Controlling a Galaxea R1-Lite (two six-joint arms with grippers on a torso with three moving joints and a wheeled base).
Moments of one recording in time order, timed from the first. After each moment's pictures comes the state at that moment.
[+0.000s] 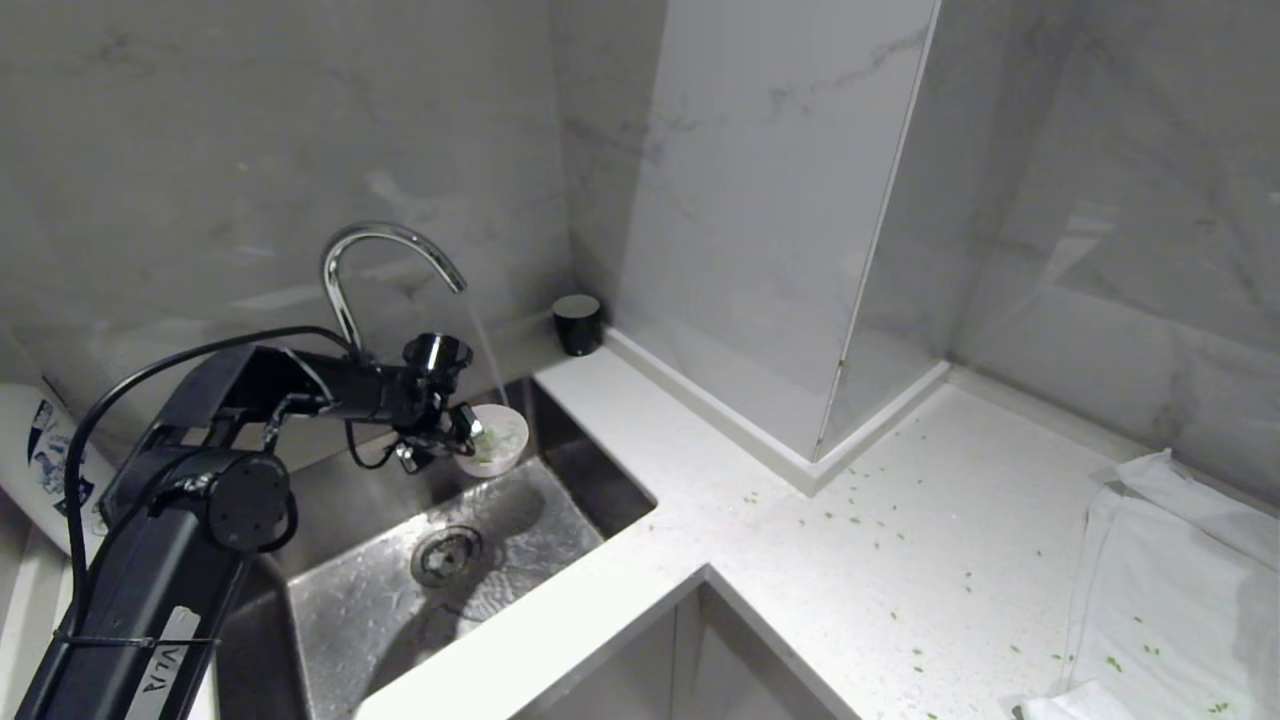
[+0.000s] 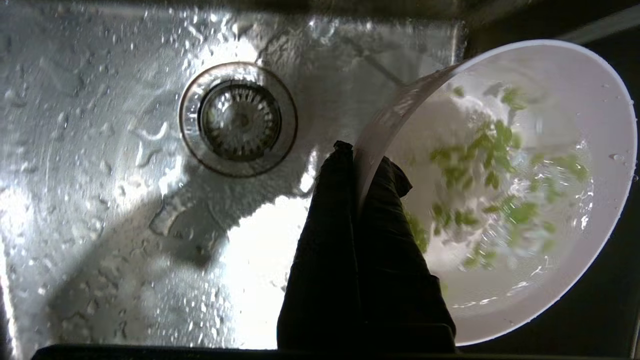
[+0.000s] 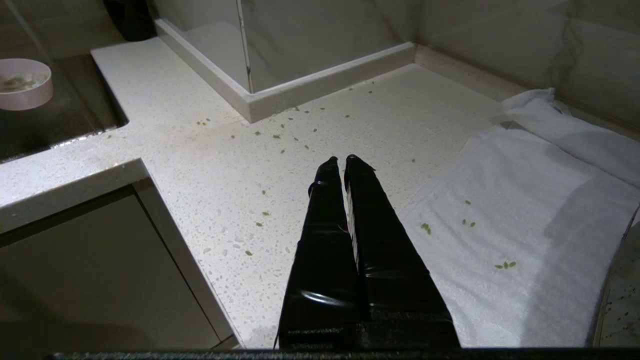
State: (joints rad) left arm -0.13 2.61 -1.98 0.28 0.21 -0.71; right arm 0.00 0.00 0.00 0.00 0.02 -0.03
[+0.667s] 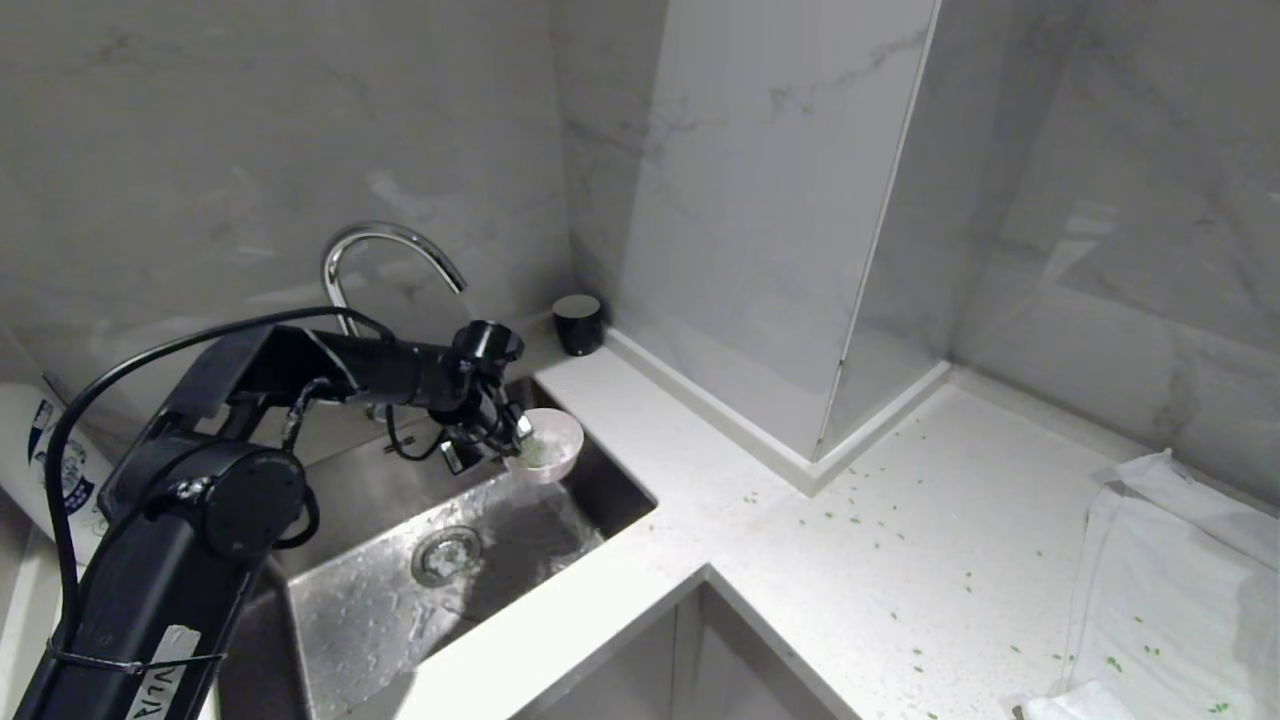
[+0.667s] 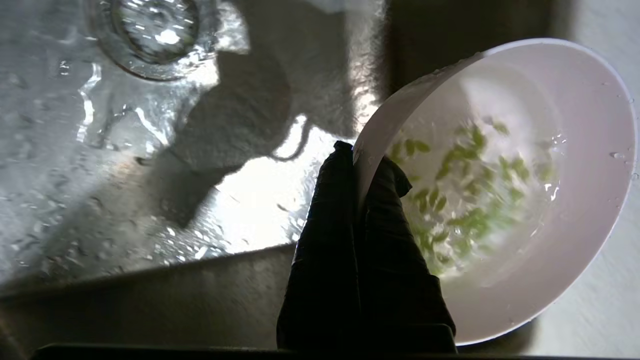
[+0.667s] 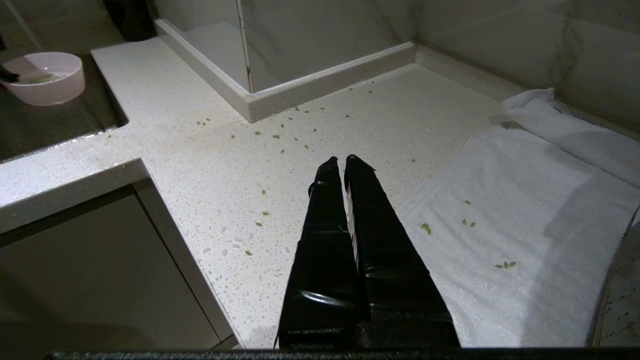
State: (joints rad) left arm -0.28 2.51 -1.95 0.41 0.11 -0.77; right arm 0.00 0.00 0.00 0.00 0.02 -0.03
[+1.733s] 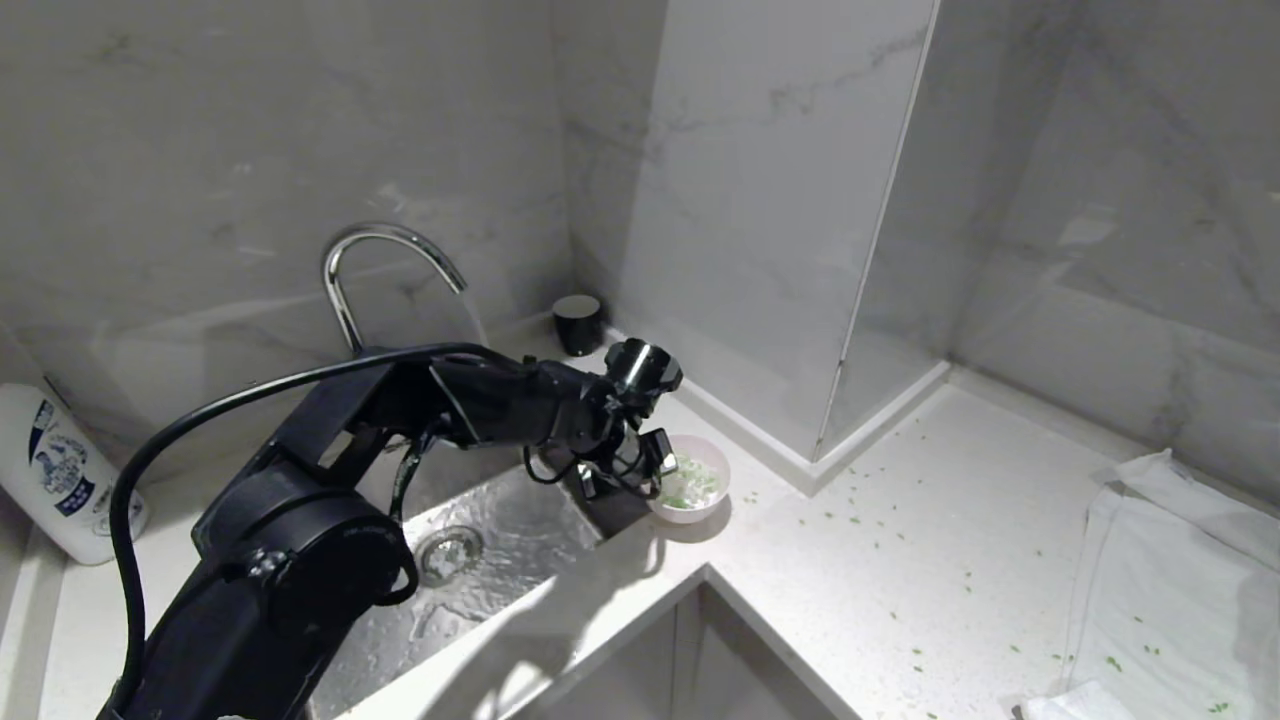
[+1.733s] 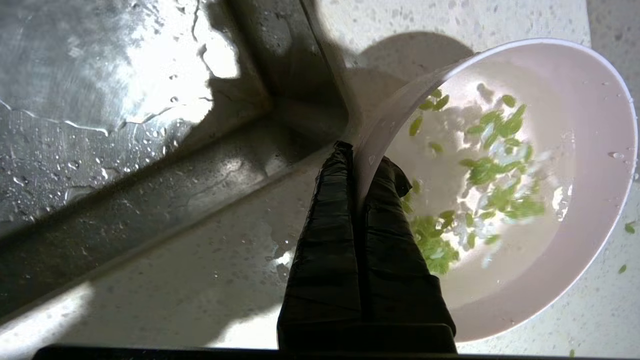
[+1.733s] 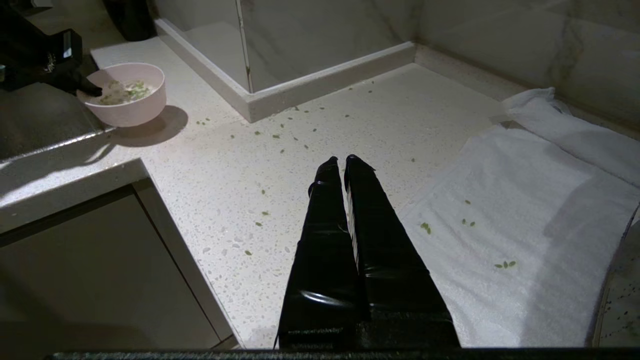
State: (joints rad) left arm -0.62 2.50 -1.97 0.40 0.11 -0.79; right arm 0.00 0.00 0.00 0.00 0.02 -0.03
